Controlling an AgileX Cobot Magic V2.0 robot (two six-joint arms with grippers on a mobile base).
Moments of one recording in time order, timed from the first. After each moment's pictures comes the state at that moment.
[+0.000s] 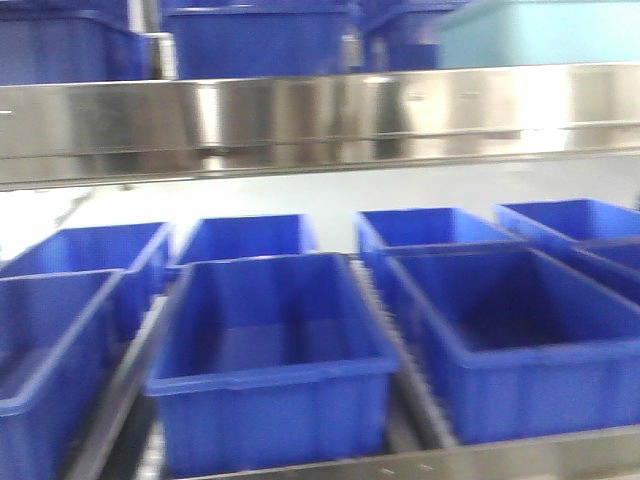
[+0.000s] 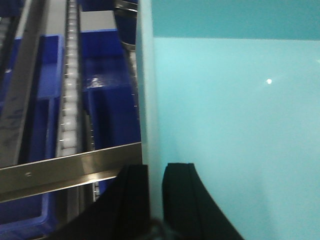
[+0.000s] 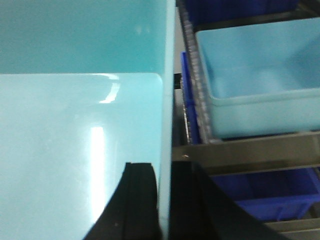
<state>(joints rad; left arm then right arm) -0.44 1.47 -1.94 0.30 1.17 -0.40 0.43 1.48 -1.87 -0.33 1.03 0.49</state>
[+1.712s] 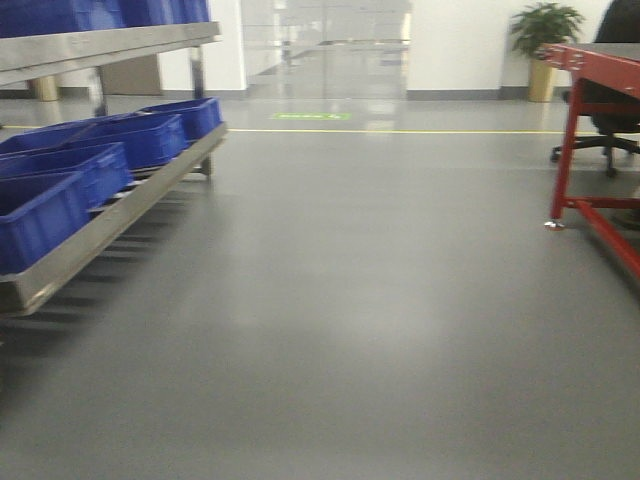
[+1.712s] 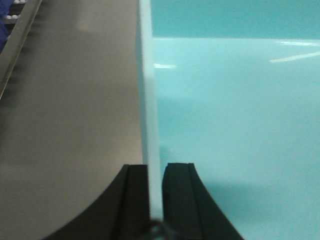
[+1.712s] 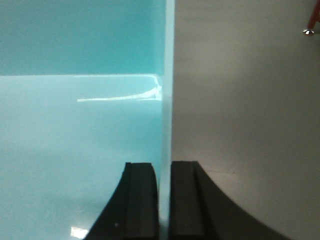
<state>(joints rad) -0.44 1.48 -1.94 0.30 1.16 -0.40 0.43 1.48 -1.87 -0.33 1.03 0.49</state>
